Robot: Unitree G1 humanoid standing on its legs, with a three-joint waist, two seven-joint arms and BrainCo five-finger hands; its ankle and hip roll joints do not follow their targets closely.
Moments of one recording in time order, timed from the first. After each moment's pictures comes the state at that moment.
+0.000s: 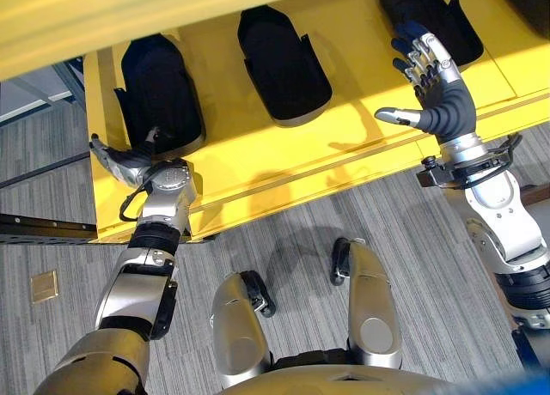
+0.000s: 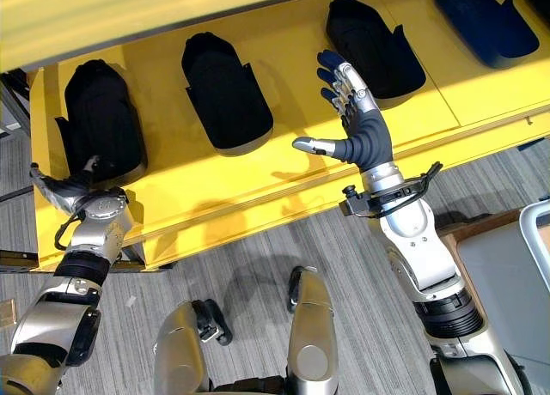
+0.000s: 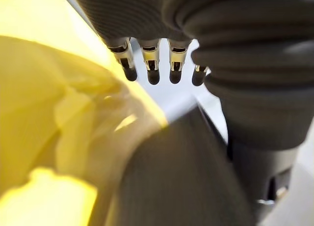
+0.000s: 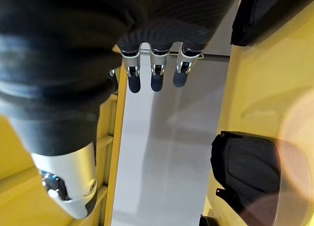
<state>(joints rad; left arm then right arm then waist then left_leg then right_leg) -0.65 0.47 0.00 0.71 -0.38 0.02 1.13 -0.42 -0.64 0.17 -0.30 0.45 -0.07 -0.09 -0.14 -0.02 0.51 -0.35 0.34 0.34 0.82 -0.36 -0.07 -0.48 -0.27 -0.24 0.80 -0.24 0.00</state>
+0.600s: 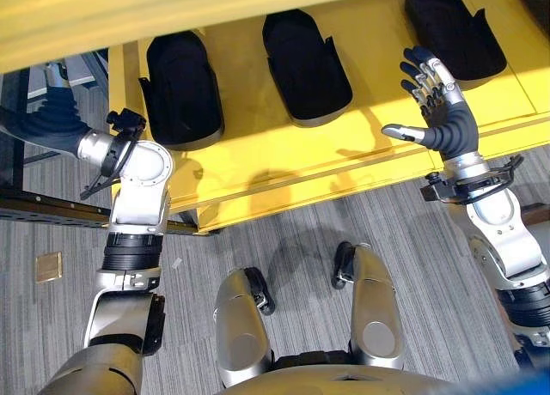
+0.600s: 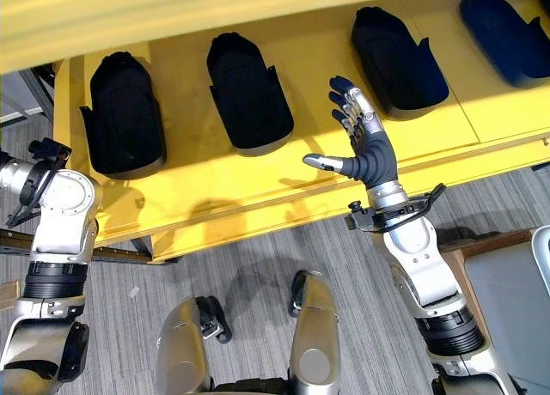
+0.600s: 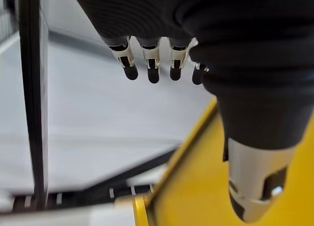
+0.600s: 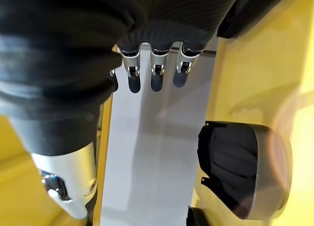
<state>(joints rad) -0.46 0.45 0.09 -0.04 -0.06 -0.29 1.23 -0.28 -0.59 0.12 -0.30 0.42 -0.10 -0.09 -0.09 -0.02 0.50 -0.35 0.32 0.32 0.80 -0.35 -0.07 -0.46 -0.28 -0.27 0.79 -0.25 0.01</state>
